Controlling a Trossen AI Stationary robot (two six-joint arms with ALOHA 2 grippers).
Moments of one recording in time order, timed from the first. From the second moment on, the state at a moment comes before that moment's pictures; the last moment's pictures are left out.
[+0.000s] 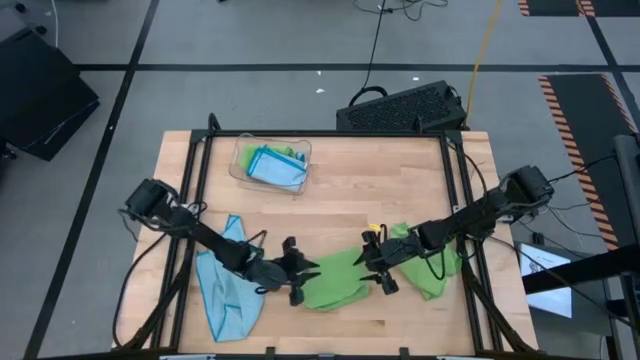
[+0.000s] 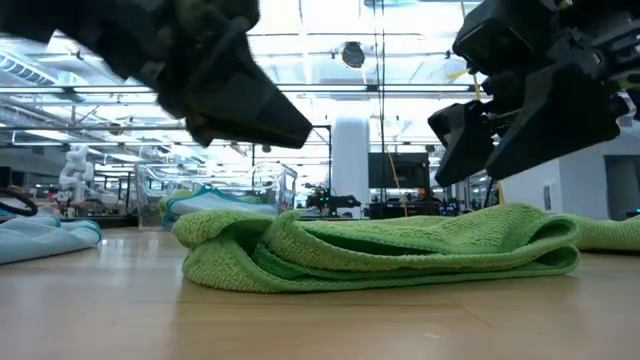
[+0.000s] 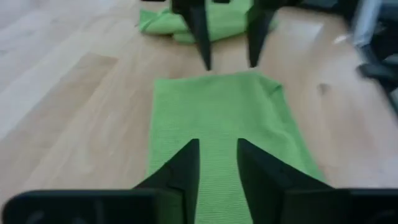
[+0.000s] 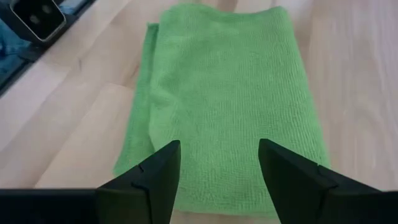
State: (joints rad) left arm -0.49 1.77 0.85 0.35 -0.50 -0.46; right arm 0.37 1.53 0.57 0.27 0.00 0.06
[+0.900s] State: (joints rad) left arm -0.37 1.92 1.10 -0.08 -0.44 -0.68; right arm 0.38 1.53 0.47 0.44 0.15 0.11
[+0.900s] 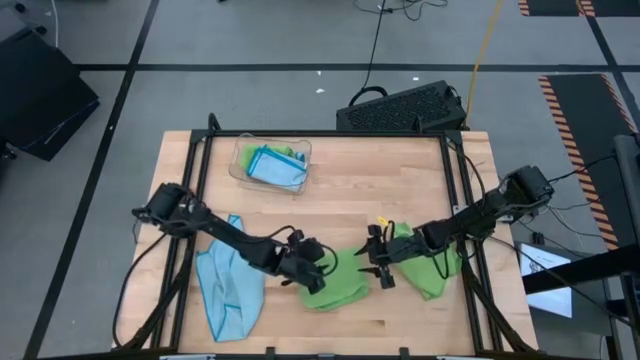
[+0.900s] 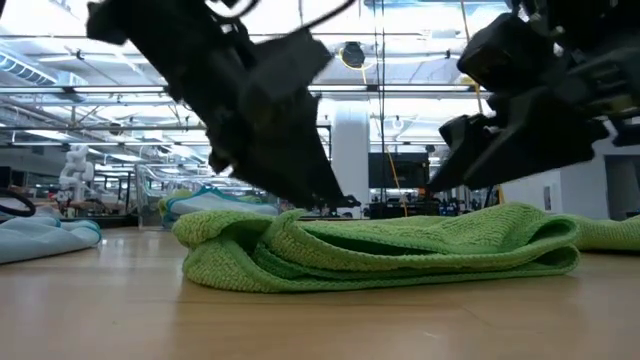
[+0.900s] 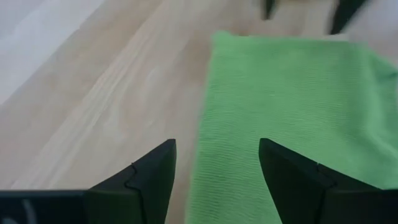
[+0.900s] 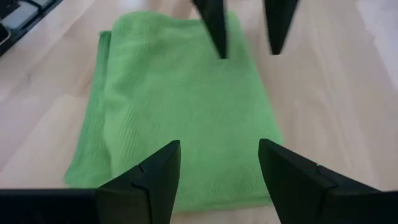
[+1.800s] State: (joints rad) left arm -0.39 2.07 1.32 0.05 -0.33 -0.48; right arm 0.55 1.53 0.35 0.58 0.26 -0.32
